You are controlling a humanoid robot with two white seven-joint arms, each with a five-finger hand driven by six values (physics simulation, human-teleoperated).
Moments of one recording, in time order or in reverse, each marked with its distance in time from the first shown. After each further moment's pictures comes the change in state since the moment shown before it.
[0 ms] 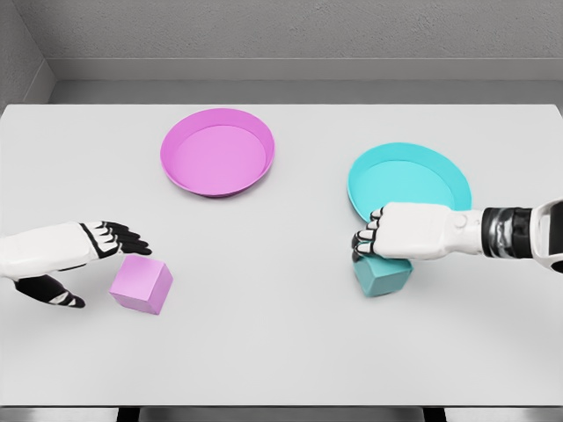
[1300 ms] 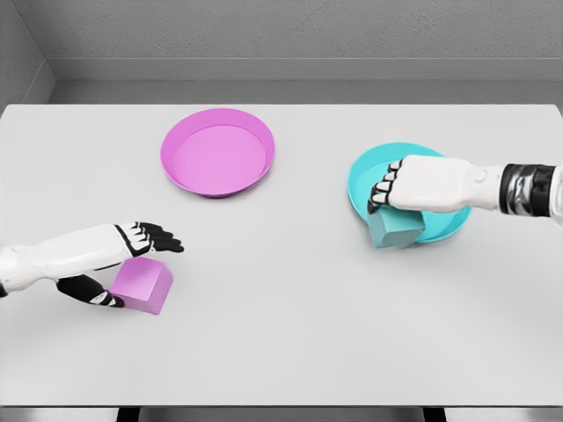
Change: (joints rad) left arm -0.017 -0.172 -0.005 0.039 -0.009 0.000 -0.026; right arm -0.107 0.019 -0.033 0.120 -0.016 0.001 0.002
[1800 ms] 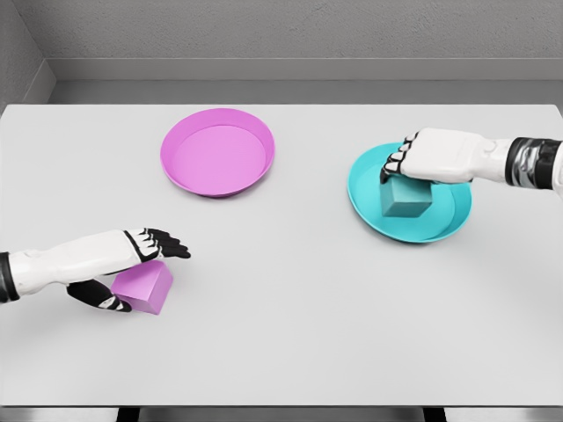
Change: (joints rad) left arm -0.002 -0.048 -0.005 0.021 -0.030 0.000 -0.025; right arm -0.060 0.061 0.002 0.173 0.009 0.000 0.002
